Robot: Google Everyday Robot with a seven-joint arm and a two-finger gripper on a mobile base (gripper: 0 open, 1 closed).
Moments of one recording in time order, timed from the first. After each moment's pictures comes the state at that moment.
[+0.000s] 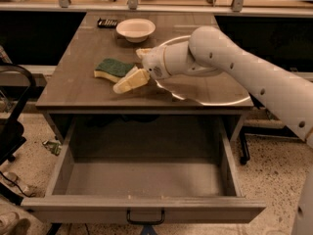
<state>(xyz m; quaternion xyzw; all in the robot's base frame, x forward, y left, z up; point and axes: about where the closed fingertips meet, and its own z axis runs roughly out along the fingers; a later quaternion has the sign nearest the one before) 0.670 0.077 0.849 -0.50 0.66 0.31 0.46</state>
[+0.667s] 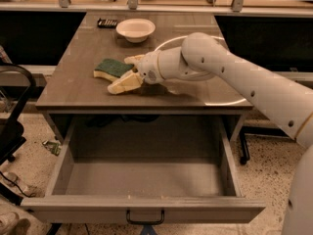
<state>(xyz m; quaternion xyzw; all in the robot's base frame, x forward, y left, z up) 0.673 0.097 0.827 -0.51 0.66 0.32 0.45</state>
